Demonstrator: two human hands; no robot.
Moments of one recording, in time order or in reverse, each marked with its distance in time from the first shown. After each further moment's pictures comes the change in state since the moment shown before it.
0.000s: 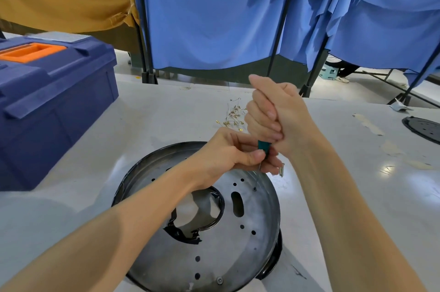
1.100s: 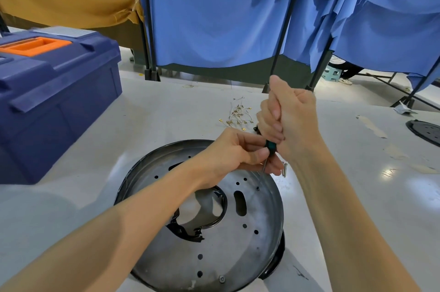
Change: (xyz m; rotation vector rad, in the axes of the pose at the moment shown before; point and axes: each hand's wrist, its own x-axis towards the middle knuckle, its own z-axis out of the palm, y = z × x) left_hand 0.000 -0.002 0.003 0.004 0.020 -0.023; right_hand -0.002 0.015 0.001 -0.036 0.275 -0.136
